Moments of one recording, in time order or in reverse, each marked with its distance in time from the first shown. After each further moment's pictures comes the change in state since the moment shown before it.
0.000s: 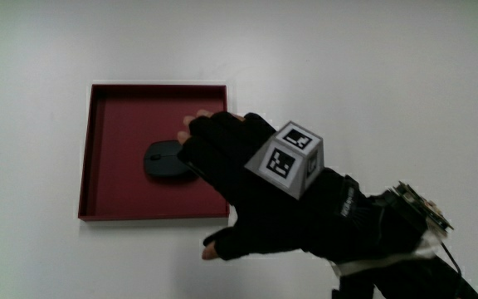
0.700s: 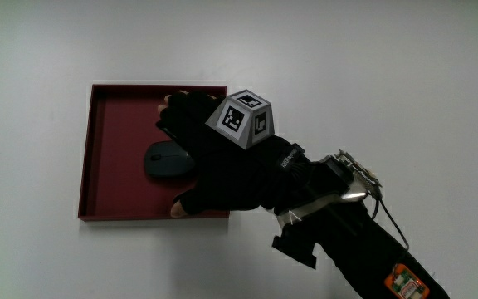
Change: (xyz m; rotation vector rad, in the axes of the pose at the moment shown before) arm 0.040 0.074 -0.019 -0.041 0.092 -0.090
